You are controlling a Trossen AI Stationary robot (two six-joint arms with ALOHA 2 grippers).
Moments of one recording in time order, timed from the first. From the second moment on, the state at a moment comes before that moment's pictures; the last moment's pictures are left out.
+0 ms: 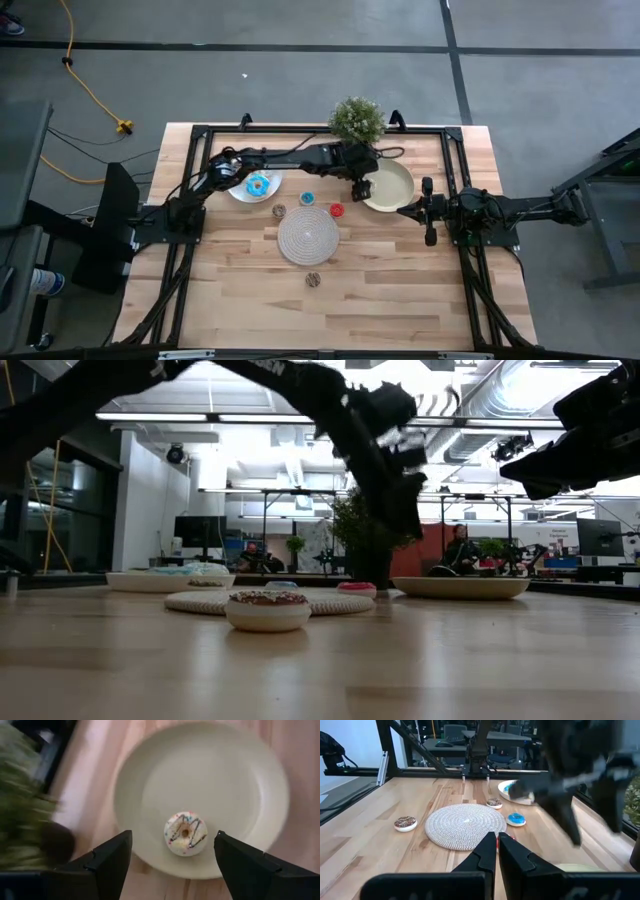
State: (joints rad) left arm 0.21 2.27 2.02 -0.57 -0.15 0.11; right arm 0.03 0.16 0.01 0.04 0.06 -0.02
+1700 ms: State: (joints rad) left arm 0.06 1.00 0.67 0.06 0.07 -0.07; right arm 0.03 0.16 0.01 0.04 0.06 -0.02
